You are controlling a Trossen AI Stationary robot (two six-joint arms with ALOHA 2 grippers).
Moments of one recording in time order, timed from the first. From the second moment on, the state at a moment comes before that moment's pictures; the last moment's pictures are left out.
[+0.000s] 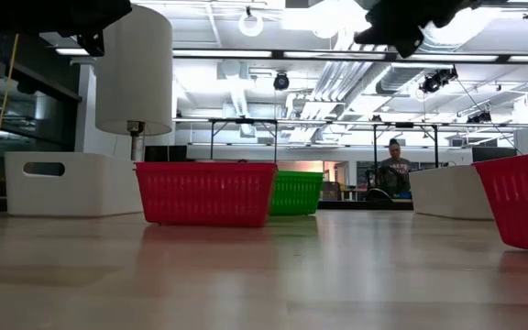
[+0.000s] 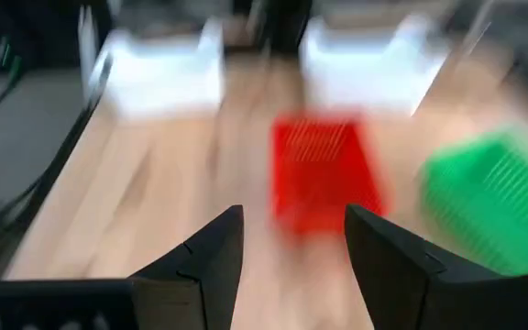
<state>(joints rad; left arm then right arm) 0.25 0.25 0.27 0.12 0.02 0.04 0.30 1.08 0.73 -0.08 0.28 0.18</state>
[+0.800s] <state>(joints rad) 0.25 0.25 0.27 0.12 0.01 0.04 0.51 1.54 0.90 -0.66 0.04 0.69</state>
